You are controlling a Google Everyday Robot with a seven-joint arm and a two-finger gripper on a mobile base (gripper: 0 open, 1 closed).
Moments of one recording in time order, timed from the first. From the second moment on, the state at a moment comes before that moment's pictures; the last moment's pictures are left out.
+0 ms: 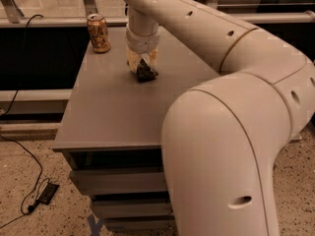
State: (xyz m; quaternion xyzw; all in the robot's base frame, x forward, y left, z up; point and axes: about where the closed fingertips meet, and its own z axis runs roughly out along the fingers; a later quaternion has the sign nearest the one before) arm 0.727 0.032 0.837 -0.20 0.97 0.04 0.14
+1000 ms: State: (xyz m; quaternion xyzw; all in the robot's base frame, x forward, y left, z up) arm 0.725 0.033 0.847 -0.23 0.96 0.07 0.15
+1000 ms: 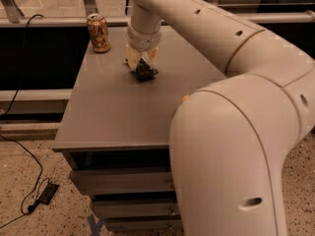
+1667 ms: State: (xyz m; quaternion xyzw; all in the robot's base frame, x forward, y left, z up) arm 0.690 0.034 0.936 -0.36 0.89 0.19 0.21
